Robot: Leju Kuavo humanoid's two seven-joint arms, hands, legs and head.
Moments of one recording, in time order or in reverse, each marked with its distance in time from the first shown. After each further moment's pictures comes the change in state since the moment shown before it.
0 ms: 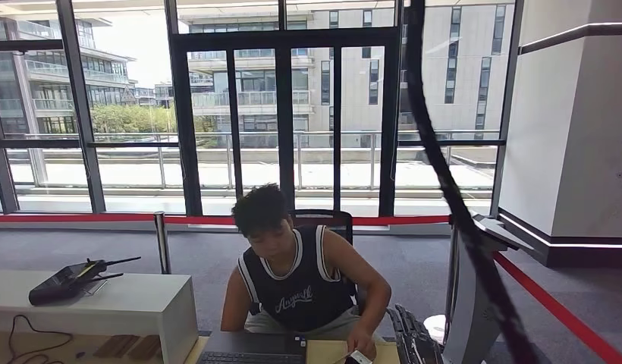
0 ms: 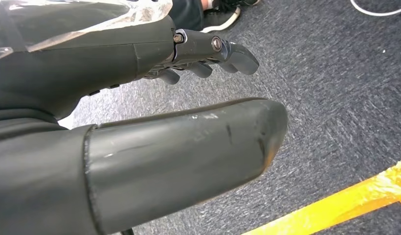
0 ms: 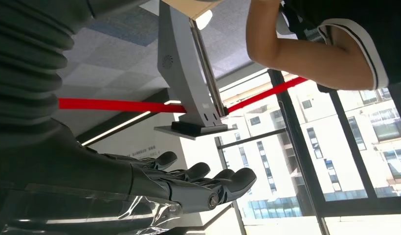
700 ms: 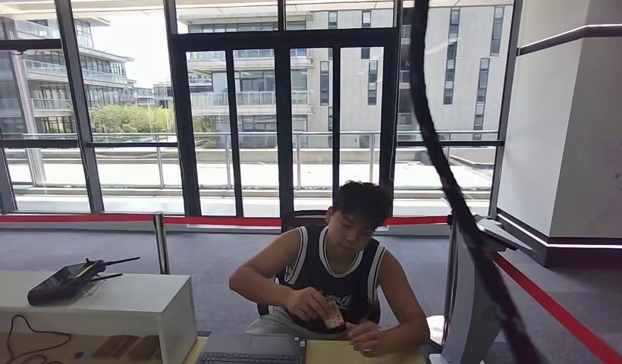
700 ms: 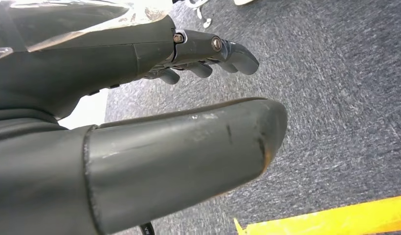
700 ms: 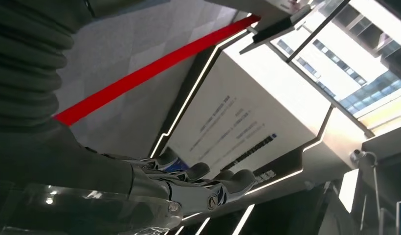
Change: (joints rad) left arm 0.071 0.001 0.035 0.000 0.130 0.067 0.023; right arm 0.604 -0.235 -0.732 -0.664 -0.157 -0.150 -0.269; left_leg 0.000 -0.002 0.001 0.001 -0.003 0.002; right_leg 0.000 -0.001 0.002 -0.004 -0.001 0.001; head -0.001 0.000
